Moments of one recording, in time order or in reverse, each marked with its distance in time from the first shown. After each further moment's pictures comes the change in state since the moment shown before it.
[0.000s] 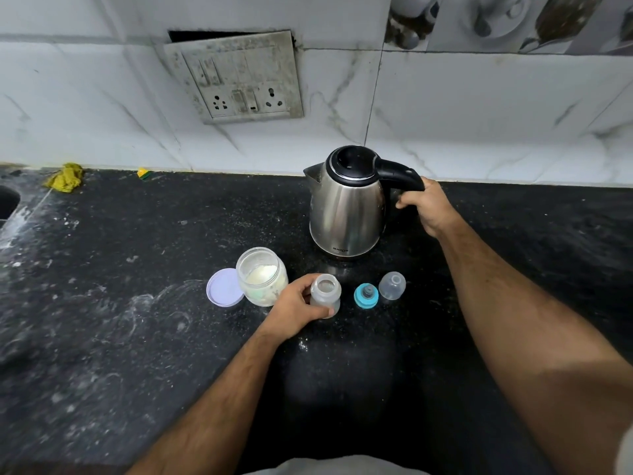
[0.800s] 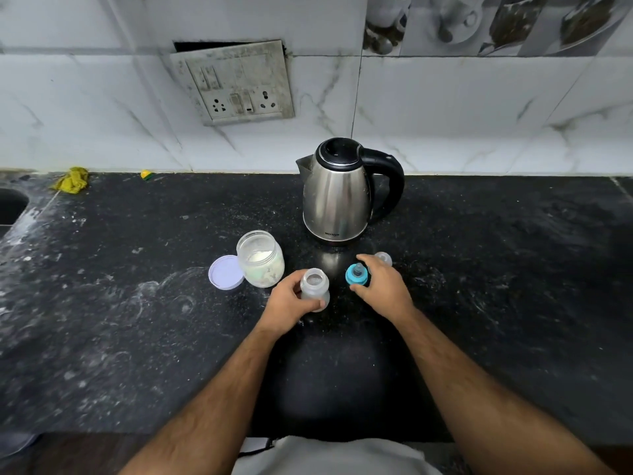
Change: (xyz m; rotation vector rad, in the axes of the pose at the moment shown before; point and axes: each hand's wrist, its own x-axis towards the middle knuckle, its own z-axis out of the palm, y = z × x) left_hand -0.039 -0.010 0.011 0.048 0.117 0.052; right_hand -0.165 0.087 0.055 -0.815 -0.052 -0.040
